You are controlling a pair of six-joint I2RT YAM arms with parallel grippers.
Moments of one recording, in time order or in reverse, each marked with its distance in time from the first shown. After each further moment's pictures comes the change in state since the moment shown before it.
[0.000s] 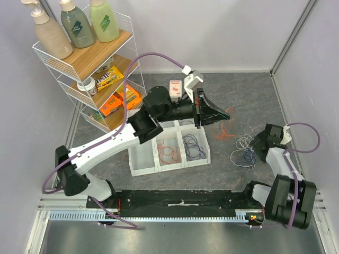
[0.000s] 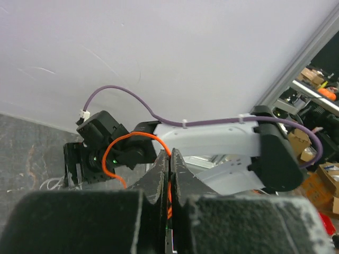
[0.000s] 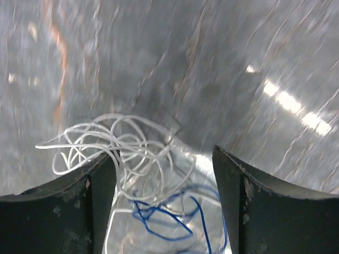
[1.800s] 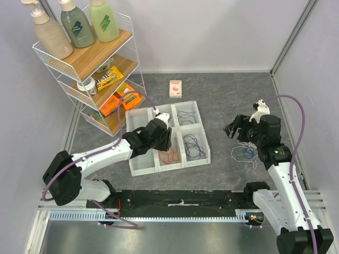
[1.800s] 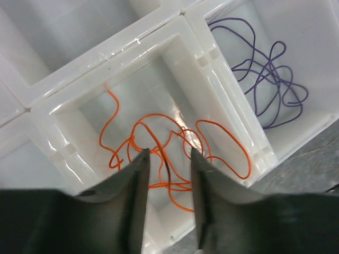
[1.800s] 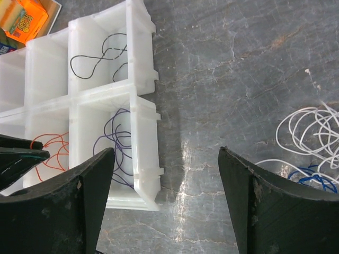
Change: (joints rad) left arm 0.152 -0.169 -0.612 -0.573 -0.707 0.058; right arm 0.306 -0.327 0.251 -0.075 -0.429 -0.346
